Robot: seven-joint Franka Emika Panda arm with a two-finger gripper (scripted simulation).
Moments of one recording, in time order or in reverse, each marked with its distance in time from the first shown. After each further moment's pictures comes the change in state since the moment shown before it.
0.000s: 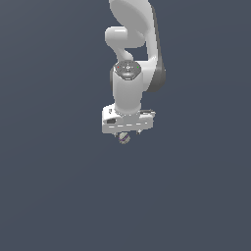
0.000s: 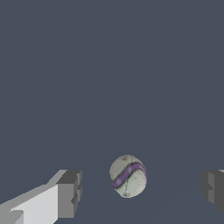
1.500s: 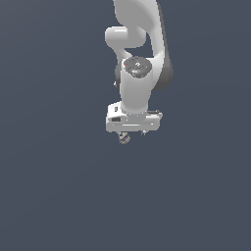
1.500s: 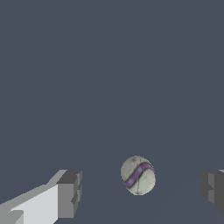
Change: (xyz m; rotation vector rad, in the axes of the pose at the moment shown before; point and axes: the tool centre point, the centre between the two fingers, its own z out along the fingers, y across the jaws) arm 0.011 -0.017 -0.014 -0.016 -0.012 0.081
